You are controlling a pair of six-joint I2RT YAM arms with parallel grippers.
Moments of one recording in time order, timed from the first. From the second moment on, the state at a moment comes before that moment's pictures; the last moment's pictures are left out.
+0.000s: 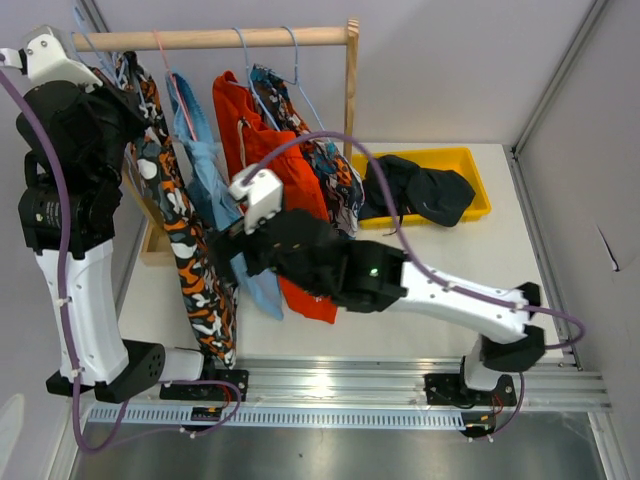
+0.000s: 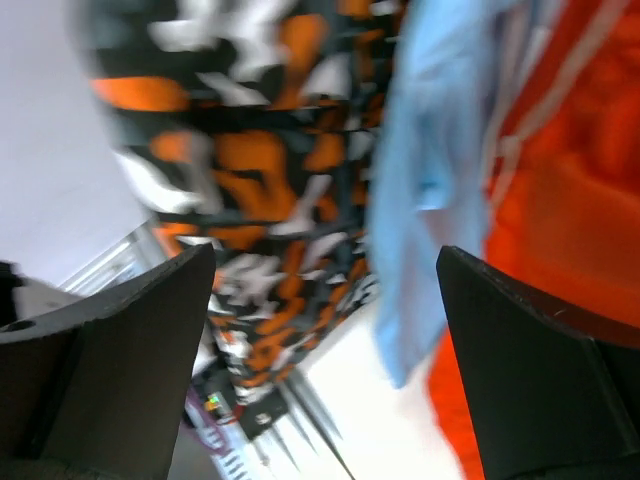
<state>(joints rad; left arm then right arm) -0.12 1.35 2.26 -0.92 -0.34 -0.34 1.37 1.65 1.96 -0.47 0.44 0.25</state>
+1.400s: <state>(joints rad) -0.12 1.25 2.14 -0.98 -0.33 -0.30 1.87 1.86 1.80 -0.35 0.94 0.33</state>
